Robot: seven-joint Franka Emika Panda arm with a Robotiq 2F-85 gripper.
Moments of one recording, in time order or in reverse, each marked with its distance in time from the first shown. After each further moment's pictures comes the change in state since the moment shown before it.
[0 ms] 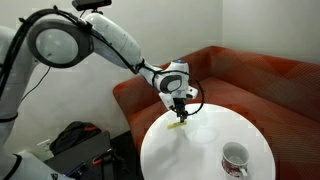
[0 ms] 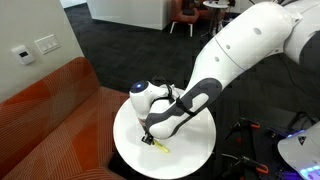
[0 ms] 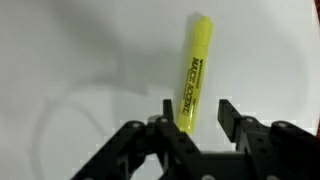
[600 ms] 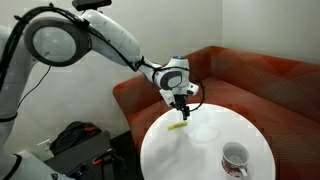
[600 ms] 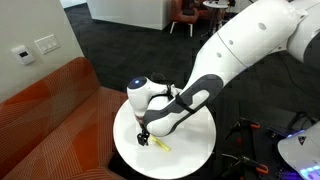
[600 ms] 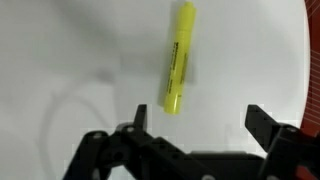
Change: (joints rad) arm 0.004 -0.019 -0.002 0.016 0.001 -0.004 0.018
